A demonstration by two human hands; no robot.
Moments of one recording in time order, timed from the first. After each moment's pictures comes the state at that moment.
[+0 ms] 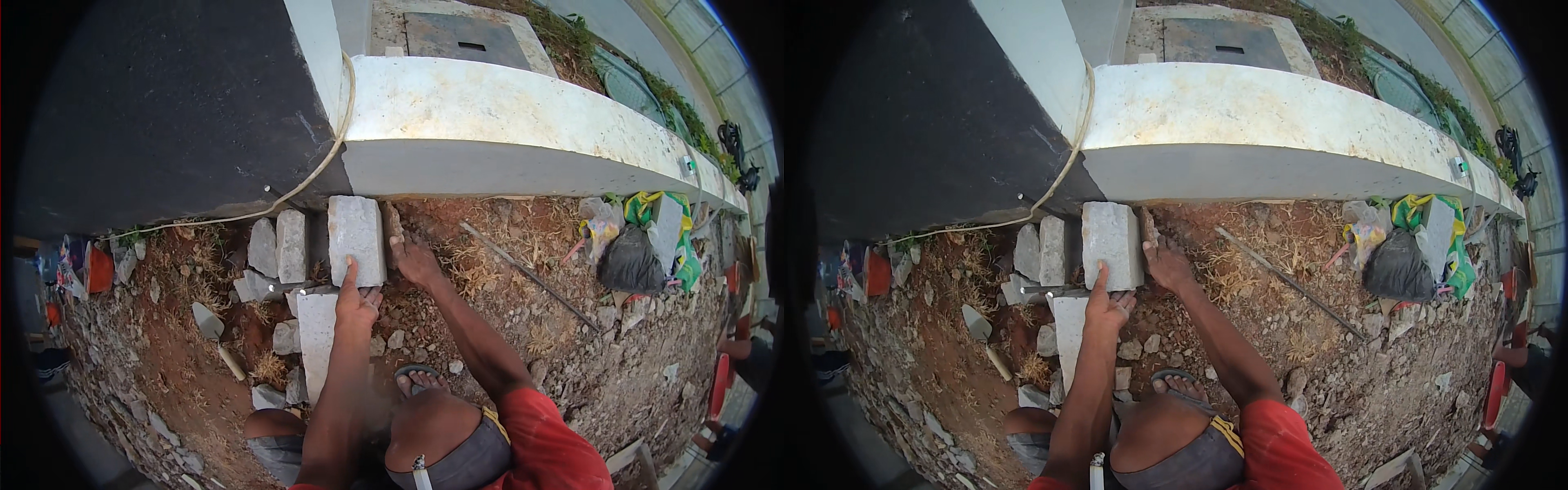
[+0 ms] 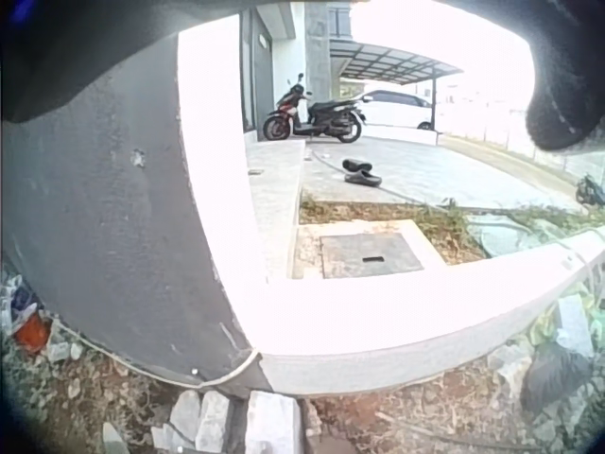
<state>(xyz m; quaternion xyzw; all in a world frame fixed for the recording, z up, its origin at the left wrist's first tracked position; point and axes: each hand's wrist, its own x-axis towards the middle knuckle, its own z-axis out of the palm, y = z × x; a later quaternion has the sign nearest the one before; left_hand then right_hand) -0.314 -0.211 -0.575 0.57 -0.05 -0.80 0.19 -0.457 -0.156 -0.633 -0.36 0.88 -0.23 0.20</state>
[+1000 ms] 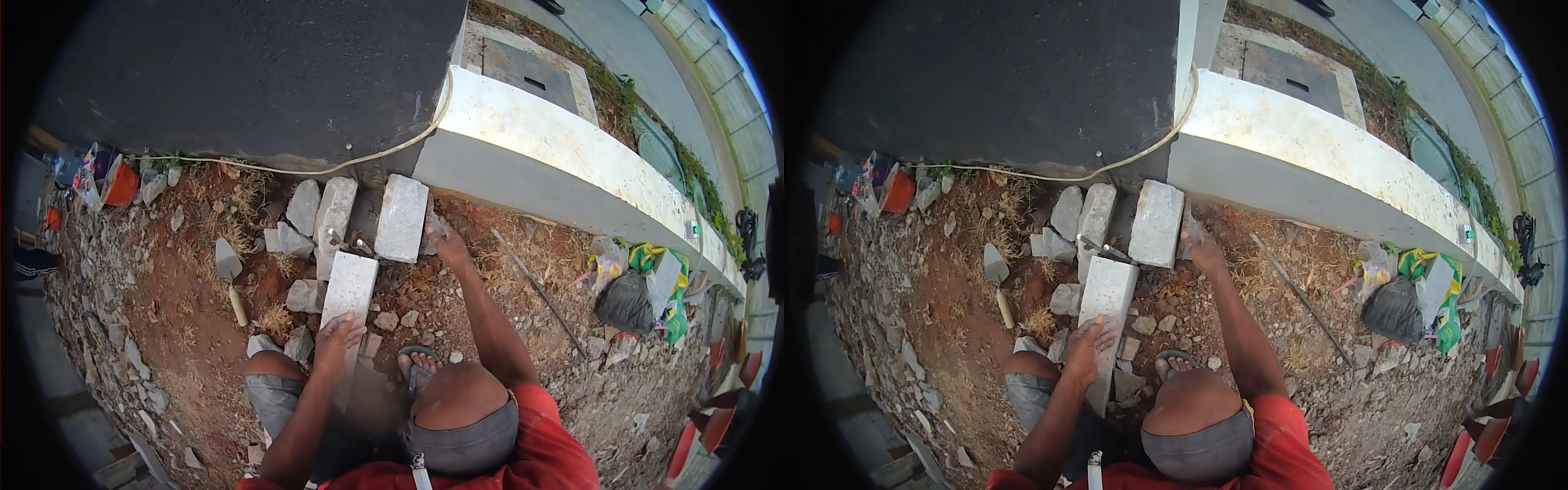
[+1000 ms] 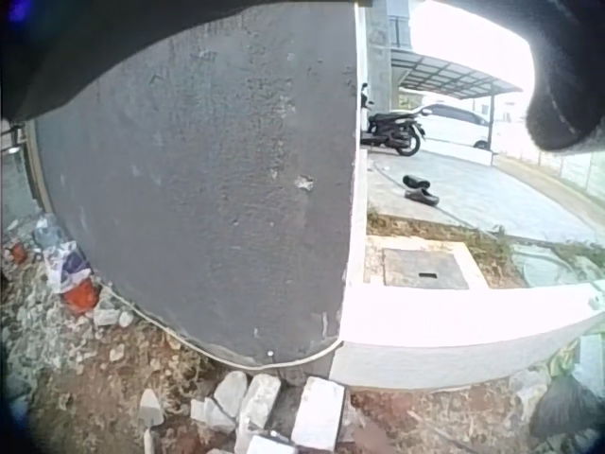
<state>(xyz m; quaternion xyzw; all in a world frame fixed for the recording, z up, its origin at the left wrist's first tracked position) -0.124 -0.131 -0.492 0.56 -0.30 -0.75 0.19 -0.477 -0.143 -0.614 -0.29 0.82 -0.32 0.37</state>
